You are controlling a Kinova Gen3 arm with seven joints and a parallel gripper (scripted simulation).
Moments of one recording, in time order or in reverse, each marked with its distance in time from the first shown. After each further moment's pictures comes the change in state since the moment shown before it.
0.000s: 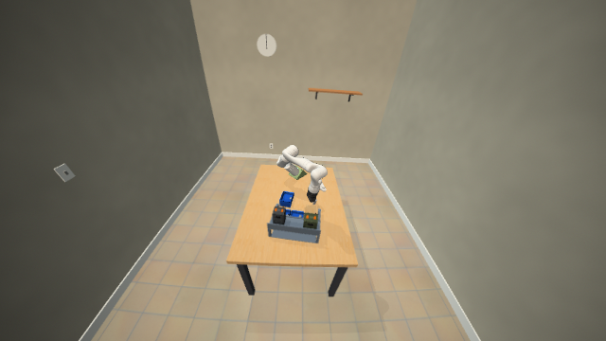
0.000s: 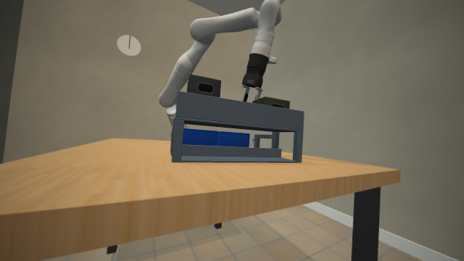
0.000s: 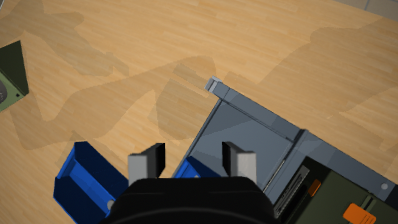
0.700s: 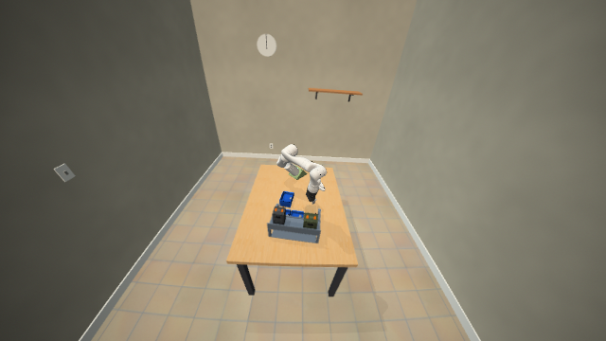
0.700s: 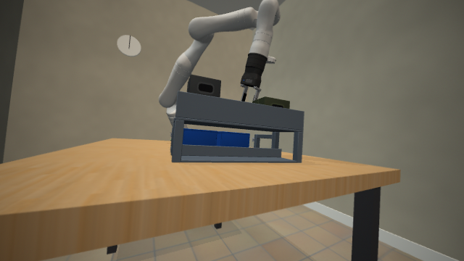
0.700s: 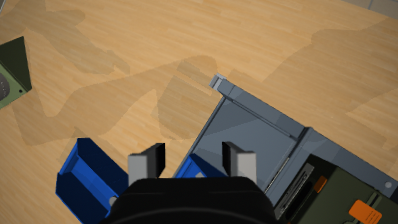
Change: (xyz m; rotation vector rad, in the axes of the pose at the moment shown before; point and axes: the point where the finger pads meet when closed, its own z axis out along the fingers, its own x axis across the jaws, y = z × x) arm -0.006 0.004 0.000 -0.003 -0.002 -0.012
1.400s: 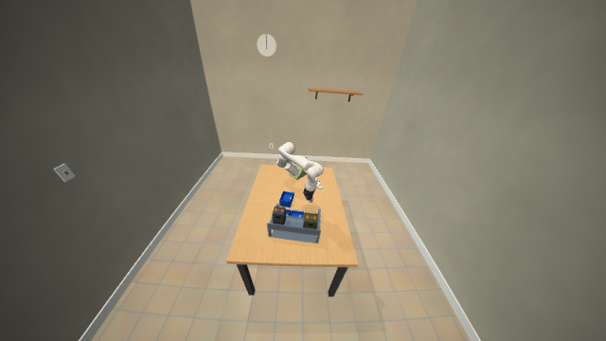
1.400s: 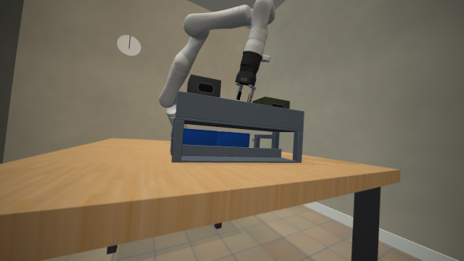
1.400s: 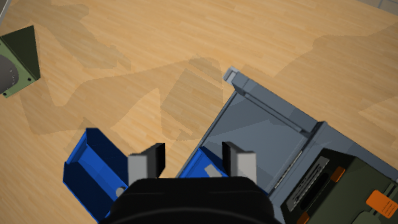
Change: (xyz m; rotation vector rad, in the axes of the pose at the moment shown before) arm -0.019 0.012 -0.001 -0.004 -0.002 -0.036
